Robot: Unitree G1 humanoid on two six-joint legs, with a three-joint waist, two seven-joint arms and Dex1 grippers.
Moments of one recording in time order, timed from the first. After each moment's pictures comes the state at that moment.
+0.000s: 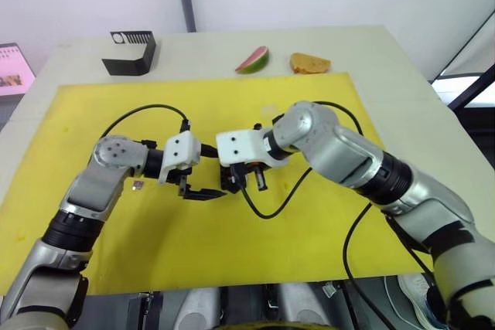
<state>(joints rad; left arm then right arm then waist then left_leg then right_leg) -0.48 0.71 -0.18 -0.05 -0.28 0.20 -1.30 -1.08 -0.53 0.78 -0.18 -0.04 0.84 1.18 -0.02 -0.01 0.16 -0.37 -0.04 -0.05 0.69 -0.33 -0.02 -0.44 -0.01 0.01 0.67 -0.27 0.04</state>
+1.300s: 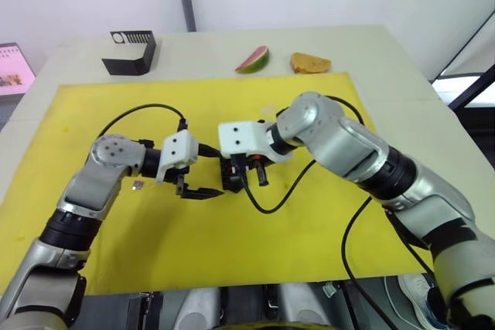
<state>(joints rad) -0.48 0.72 -0.18 -0.03 -0.29 0.21 -1.31 -1.10 -0.53 0.75 -0.19 0.00 0.91 1.21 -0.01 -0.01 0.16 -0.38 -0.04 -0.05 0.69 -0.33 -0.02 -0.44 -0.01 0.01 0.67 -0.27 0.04</state>
